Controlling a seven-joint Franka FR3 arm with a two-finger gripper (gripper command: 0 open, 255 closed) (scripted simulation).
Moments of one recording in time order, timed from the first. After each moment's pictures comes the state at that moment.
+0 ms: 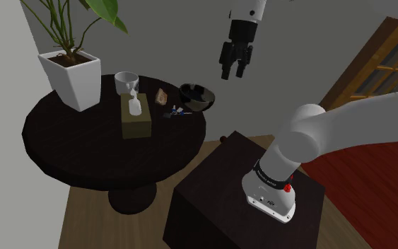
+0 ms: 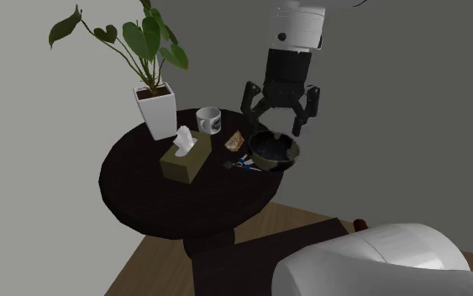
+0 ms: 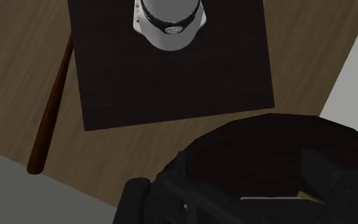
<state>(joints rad) 0.00 -0.76 -0.03 -2.44 0.11 1.48 0.05</state>
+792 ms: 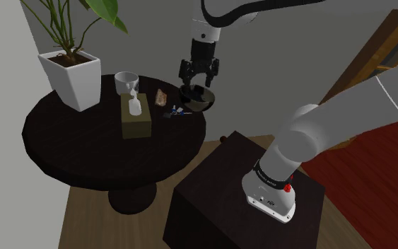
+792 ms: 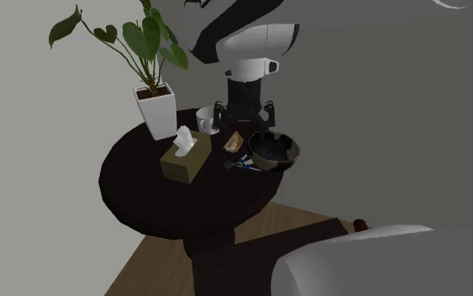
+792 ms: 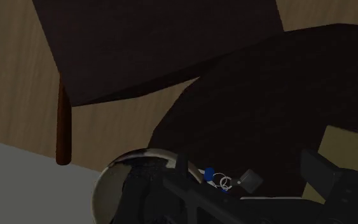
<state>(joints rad) -0.04 -0.49 0.15 -2.45 0.10 1.86 0.34</state>
